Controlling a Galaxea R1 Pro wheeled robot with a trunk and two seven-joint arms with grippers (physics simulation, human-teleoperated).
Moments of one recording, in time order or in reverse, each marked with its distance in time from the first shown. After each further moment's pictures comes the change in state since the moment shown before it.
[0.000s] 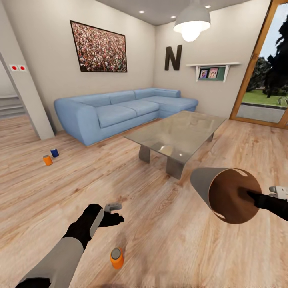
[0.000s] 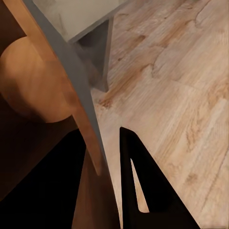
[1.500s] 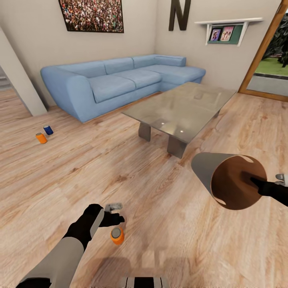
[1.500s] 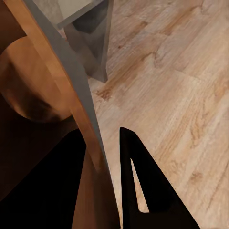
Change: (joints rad) left arm 0.000 -0.003 0.000 0.000 -0.003 0.000 0.000; right arm -0.052 -0.014 -0.016 -0.082 -0.059 0.002 -0.008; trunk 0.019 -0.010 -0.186
